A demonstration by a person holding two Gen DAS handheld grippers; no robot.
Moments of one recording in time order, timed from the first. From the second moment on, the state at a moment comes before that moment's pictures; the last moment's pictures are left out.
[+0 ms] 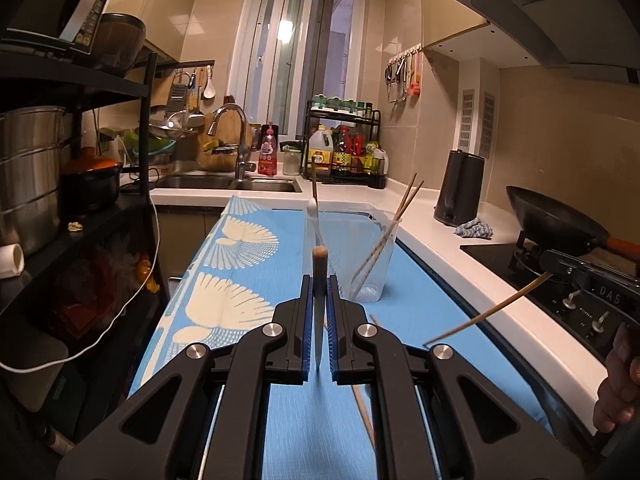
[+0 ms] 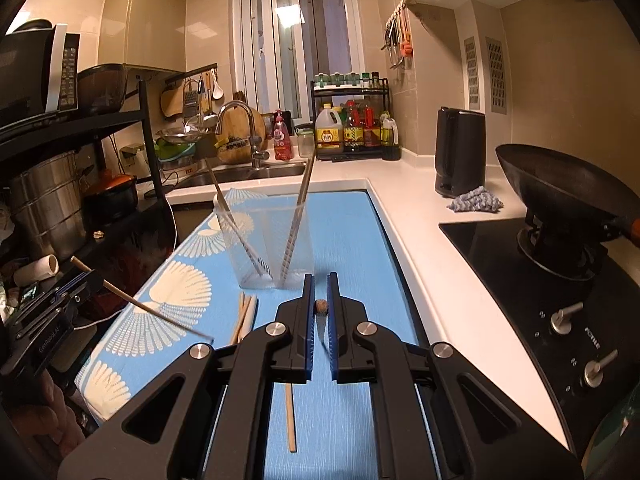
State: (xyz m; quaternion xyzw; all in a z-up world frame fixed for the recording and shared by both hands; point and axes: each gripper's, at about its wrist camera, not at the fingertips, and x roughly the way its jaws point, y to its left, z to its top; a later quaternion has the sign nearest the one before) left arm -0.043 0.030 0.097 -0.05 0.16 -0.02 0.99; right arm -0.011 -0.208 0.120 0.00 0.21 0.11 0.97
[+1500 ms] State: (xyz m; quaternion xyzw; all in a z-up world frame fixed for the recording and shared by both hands) left arm 0.195 0.017 0.244 0.01 0.19 -0.08 0.98; right arm 0.179 -0.121 0.261 -0.03 0.13 0.20 0.97
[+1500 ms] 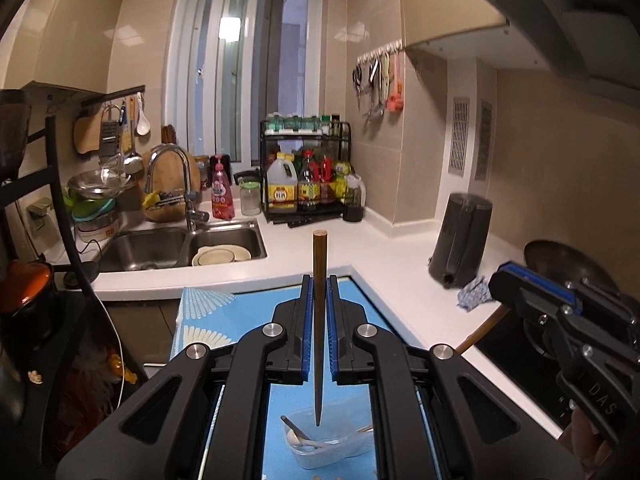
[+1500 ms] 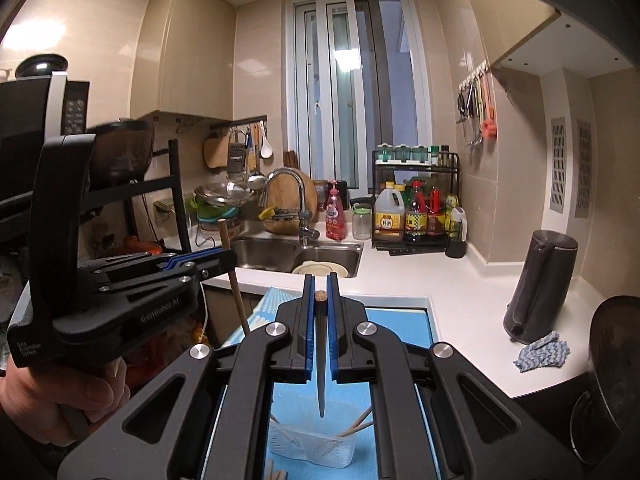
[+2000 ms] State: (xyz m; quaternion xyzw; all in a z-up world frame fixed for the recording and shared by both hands) left arm 0.215 0.031 0.175 -0.01 0.27 -0.15 0.95; right arm 0.196 -0.126 0.194 -0.02 0.22 0.21 0.95
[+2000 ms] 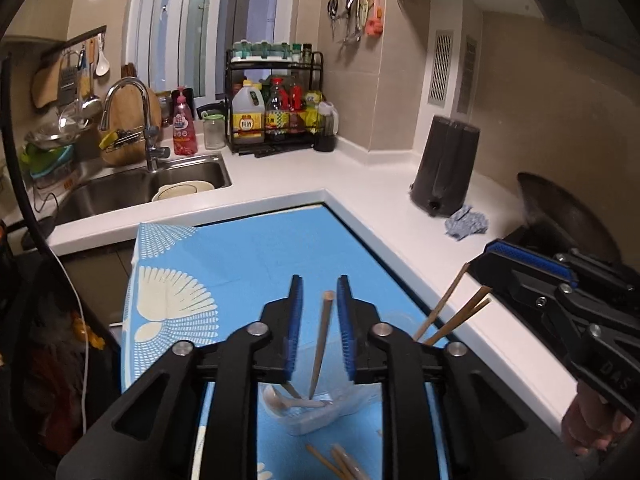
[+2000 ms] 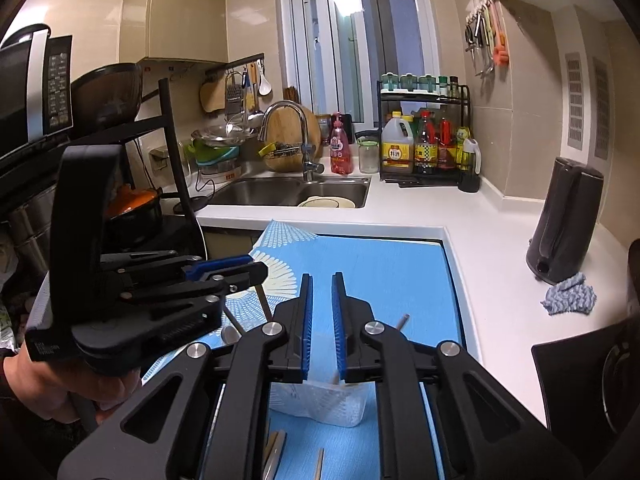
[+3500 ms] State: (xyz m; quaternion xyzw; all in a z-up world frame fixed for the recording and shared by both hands) left arm 0.009 0.020 0.032 -0.05 0.30 -0.05 0.95; right arm -0.006 -0.194 0.035 0.02 0.26 0.12 0.96
